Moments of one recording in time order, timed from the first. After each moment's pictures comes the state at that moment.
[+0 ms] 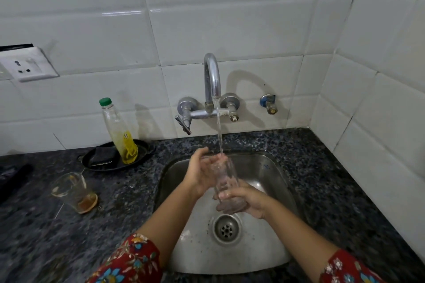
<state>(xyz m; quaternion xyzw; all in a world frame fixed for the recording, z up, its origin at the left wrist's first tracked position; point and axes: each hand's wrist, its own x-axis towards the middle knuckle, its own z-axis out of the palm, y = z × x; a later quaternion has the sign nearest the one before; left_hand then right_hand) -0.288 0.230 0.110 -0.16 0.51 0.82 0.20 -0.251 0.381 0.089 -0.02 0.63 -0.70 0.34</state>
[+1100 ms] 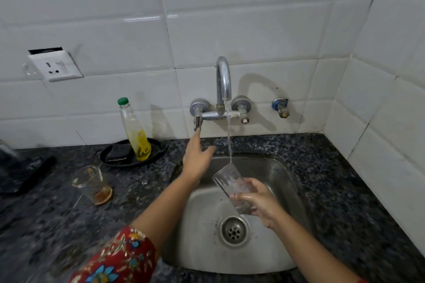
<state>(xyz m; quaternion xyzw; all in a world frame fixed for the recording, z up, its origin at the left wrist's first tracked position) -0.287 0.211 0.142 -0.07 0.84 0.54 -0.07 -0.244 0.385 0.067 0.10 0.66 -0.72 0.20</state>
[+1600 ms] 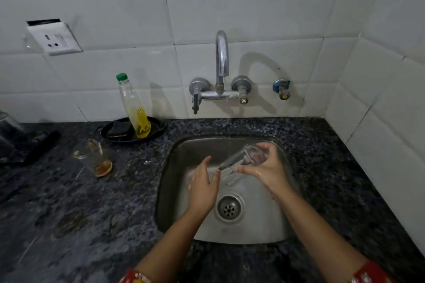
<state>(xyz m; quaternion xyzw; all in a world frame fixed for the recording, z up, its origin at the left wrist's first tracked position) -0.194 0.244 0.063 -0.10 0.87 0.48 -0.05 -0.236 0.408 0.092 0.03 0.75 -0.67 0.01</state>
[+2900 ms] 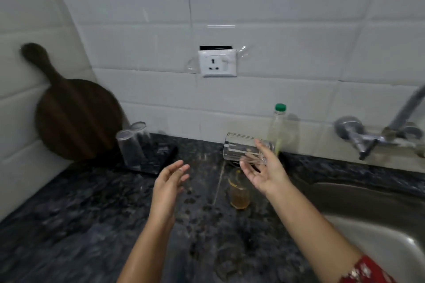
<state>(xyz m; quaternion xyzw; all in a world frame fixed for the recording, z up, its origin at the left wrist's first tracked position) -0.139 -0.214 0.156 -0.27 0.61 0.72 -0.18 -0.255 -0.037 0.180 0.19 0.39 -0.87 0.23</state>
